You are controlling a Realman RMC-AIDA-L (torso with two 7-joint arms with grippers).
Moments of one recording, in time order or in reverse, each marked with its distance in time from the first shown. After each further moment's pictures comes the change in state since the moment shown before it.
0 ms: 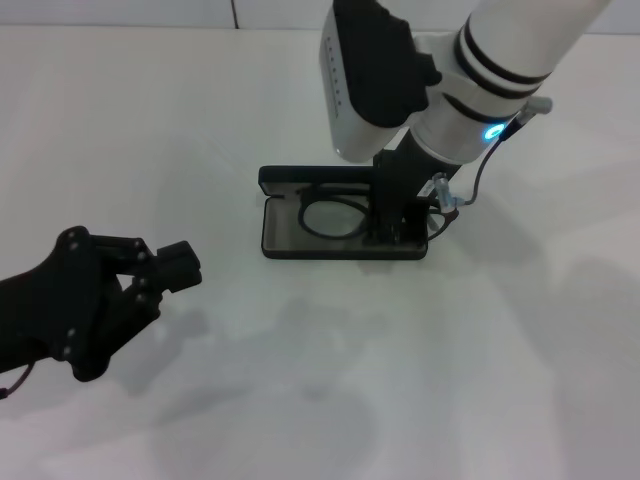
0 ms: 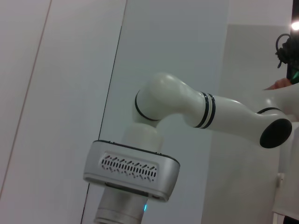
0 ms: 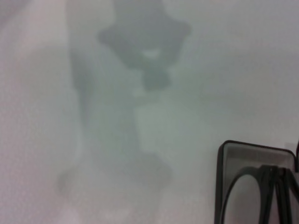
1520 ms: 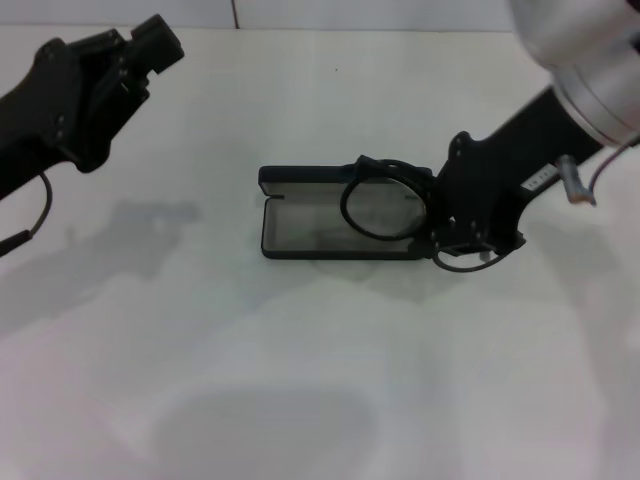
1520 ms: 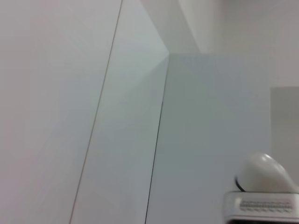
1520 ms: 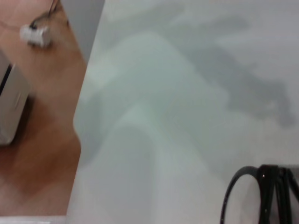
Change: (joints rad) left arm -0.131 -0.019 0.007 -0.006 -0.289 -0.132 -0.092; right arm -0.306 -0.013 0.398 -0.525 0.017 -0.483 0.066
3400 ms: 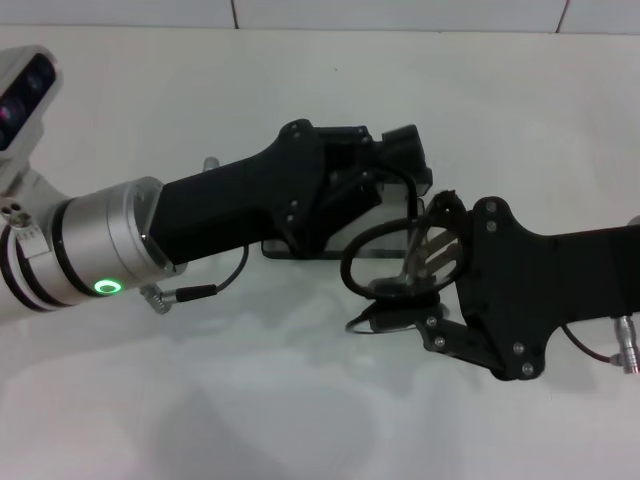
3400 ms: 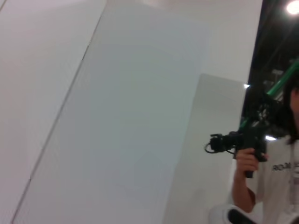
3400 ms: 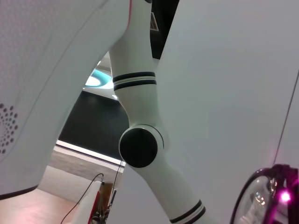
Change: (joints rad) left arm -0.173 -0.102 0.277 -0.123 0.005 -0.026 -0.015; right arm -0.406 0.012 -0.085 0.487 0.949 -0.016 -1.210
